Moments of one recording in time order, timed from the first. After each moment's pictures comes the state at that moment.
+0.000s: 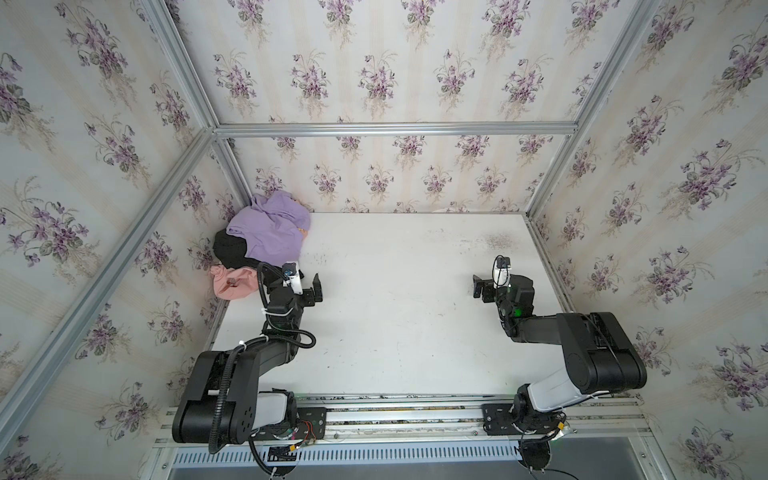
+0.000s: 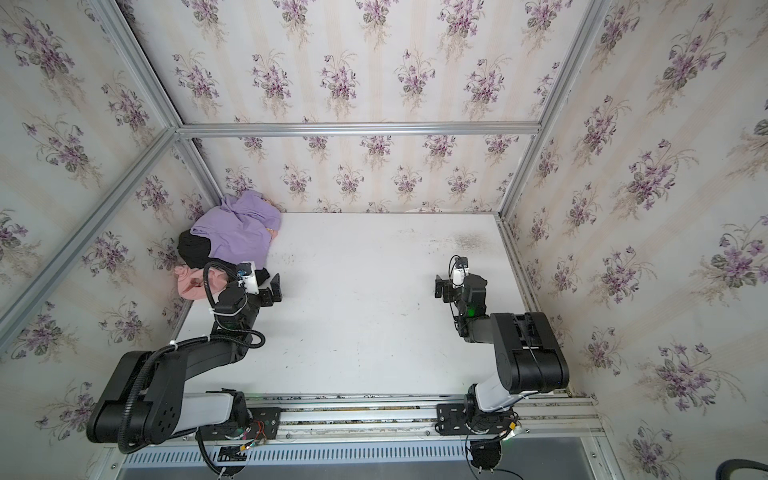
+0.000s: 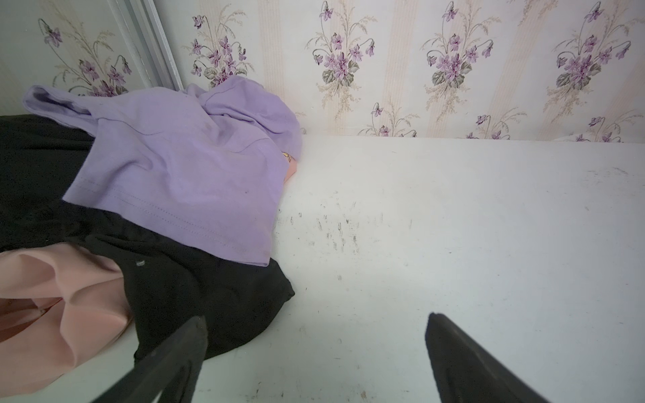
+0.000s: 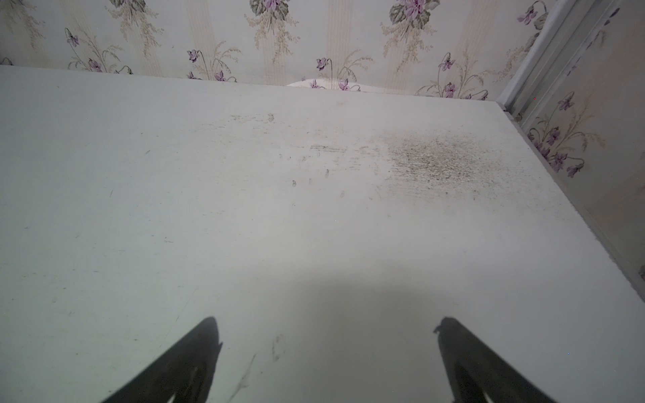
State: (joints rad) left arm -0.02 1.33 0.29 0.79 -0.10 0.01; right arm 0.00 1.55 0.40 0.75 -0.06 -0.05
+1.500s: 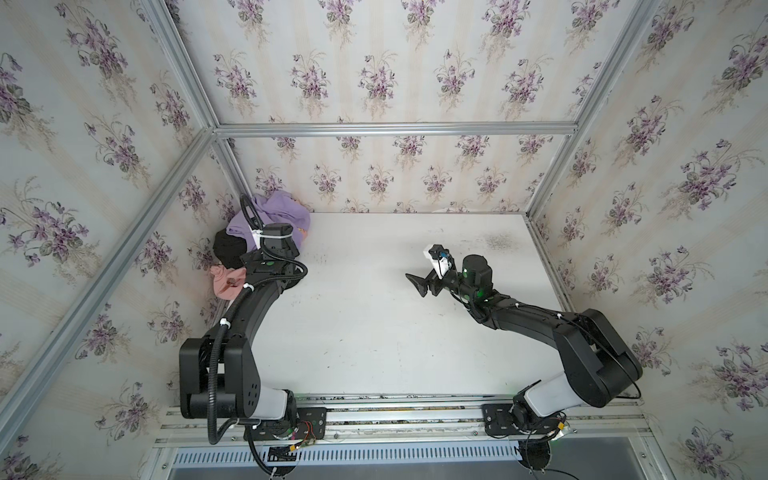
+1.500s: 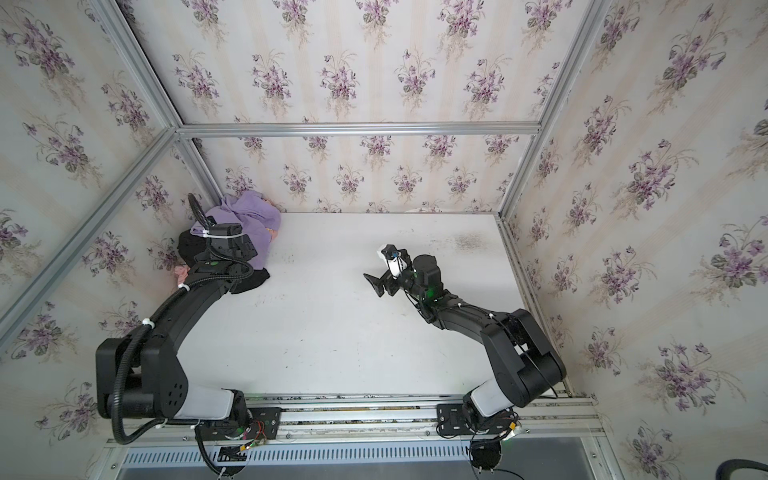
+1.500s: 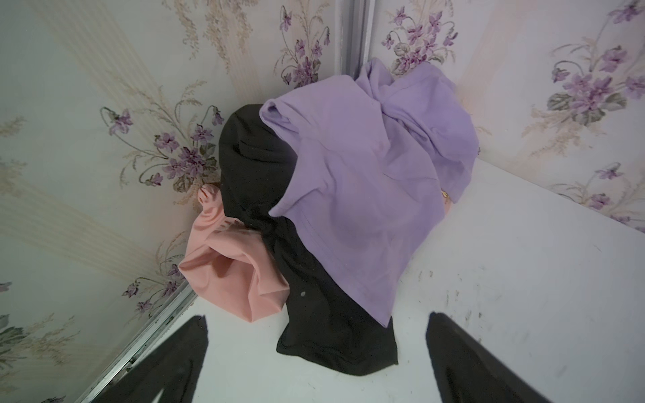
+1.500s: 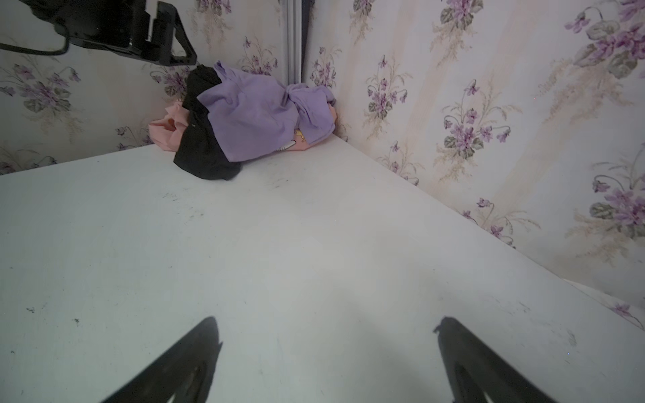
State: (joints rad) left arm 0.02 1.47 1.09 -0.28 -0.61 -0.34; right arm 0.46 1.54 0.72 0.59 -0.41 -0.18
